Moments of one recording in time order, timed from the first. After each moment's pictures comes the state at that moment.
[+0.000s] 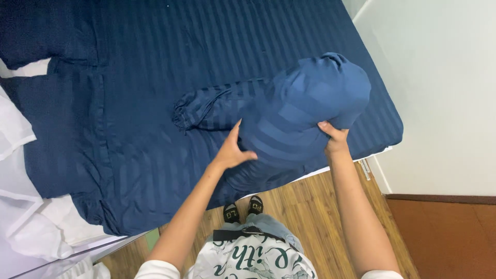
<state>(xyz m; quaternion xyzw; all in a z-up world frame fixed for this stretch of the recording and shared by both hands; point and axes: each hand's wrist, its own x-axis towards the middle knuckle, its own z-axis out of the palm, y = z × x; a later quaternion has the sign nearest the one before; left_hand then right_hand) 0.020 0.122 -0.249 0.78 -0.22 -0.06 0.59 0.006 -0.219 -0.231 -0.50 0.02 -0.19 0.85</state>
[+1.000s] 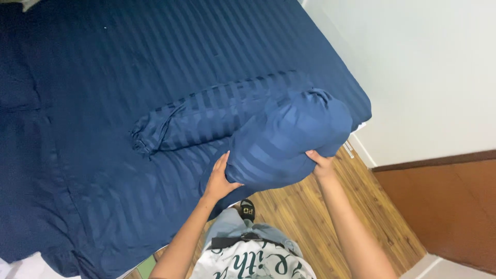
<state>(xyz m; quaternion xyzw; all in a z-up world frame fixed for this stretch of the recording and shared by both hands) -0.021 0.061 -0.311 0.89 -0.22 -0.07 0.40 -0.079 -0.301 -0.353 -0.52 0.04 -0.25 0.82</state>
